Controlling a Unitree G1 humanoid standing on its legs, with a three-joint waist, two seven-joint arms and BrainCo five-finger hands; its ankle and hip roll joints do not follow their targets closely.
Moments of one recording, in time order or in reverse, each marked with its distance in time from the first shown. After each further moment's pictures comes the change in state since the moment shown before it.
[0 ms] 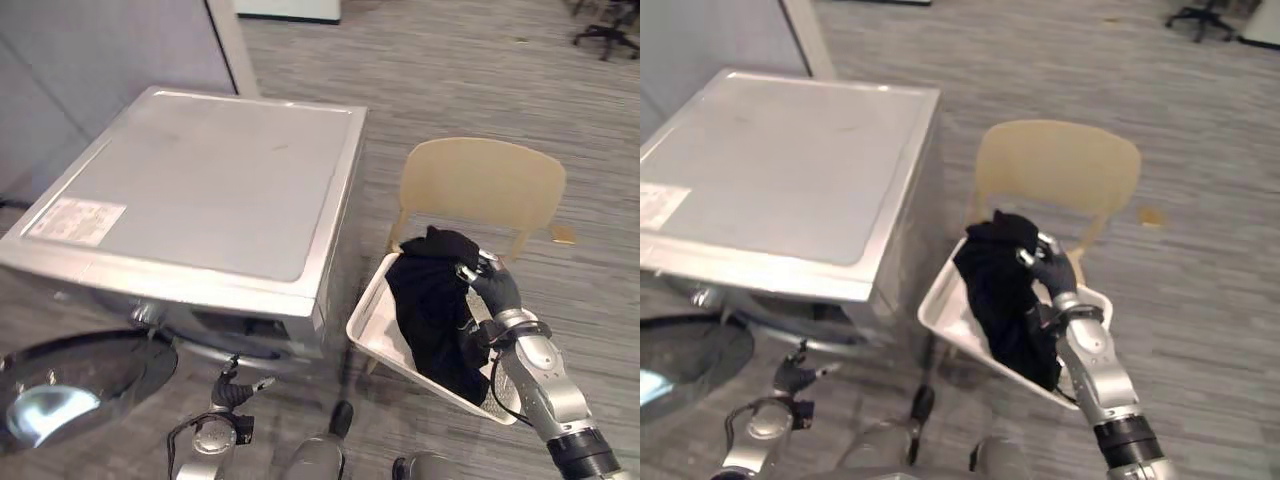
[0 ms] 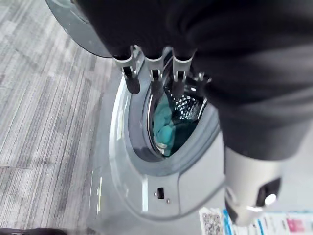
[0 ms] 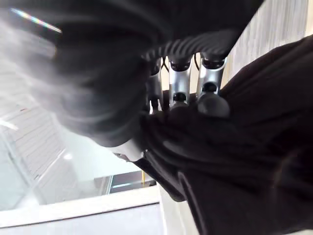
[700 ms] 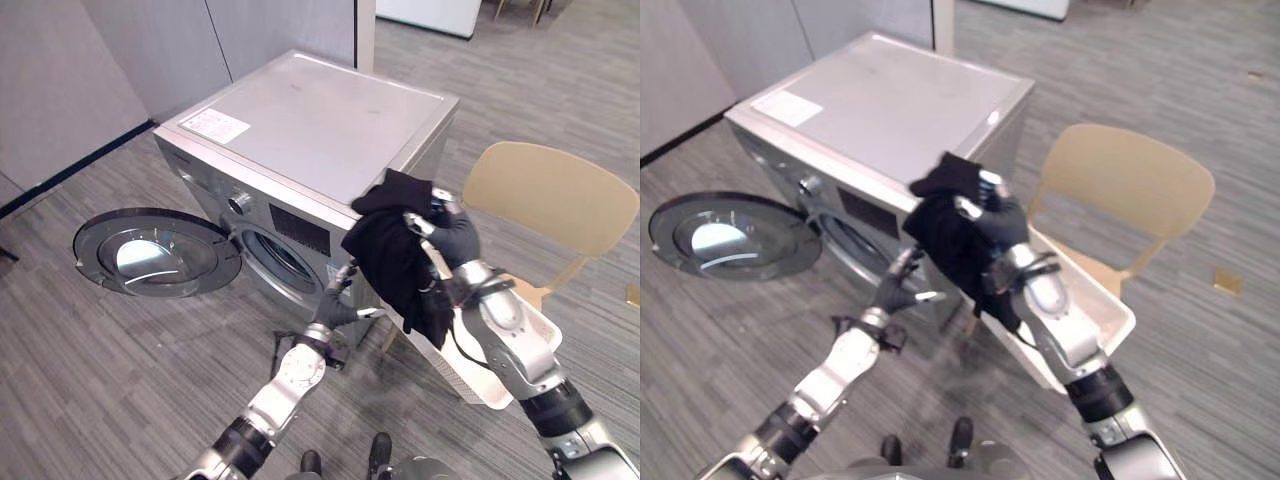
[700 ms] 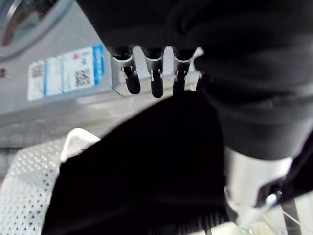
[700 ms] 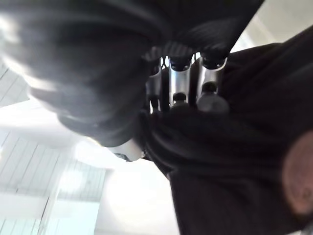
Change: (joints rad) left arm -0.335 -0.074 -0.456 -0.372 0.081 -0.028 0.011; right arm -0.272 0.034 0.276 -0.172 0.029 -0.031 -0.054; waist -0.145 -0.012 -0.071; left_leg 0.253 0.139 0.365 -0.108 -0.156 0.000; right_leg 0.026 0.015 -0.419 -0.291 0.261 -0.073
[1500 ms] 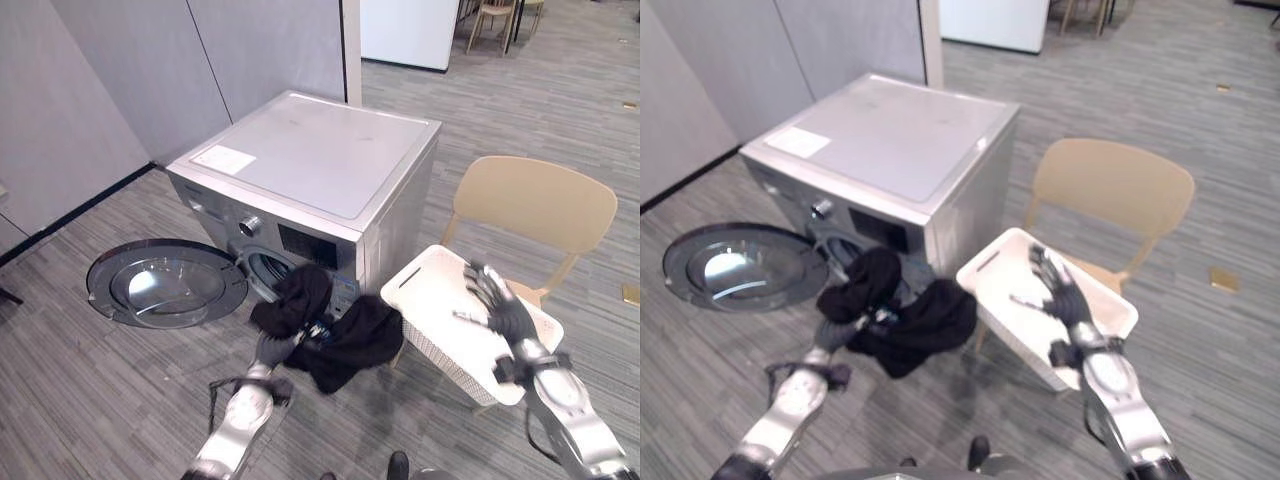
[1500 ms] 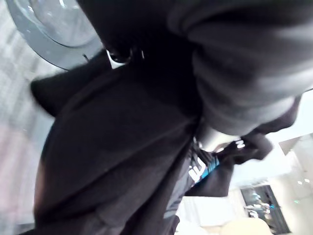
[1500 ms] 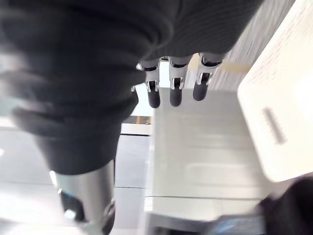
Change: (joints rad) left arm 0.374 0.111 0.348 0.037 0.005 0.007 -0.010; right arm 0.603 -0.183 -0.324 0.105 -0.246 0.021 0.058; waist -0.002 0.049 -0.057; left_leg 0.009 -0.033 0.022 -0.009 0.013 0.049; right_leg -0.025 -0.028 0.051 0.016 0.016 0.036
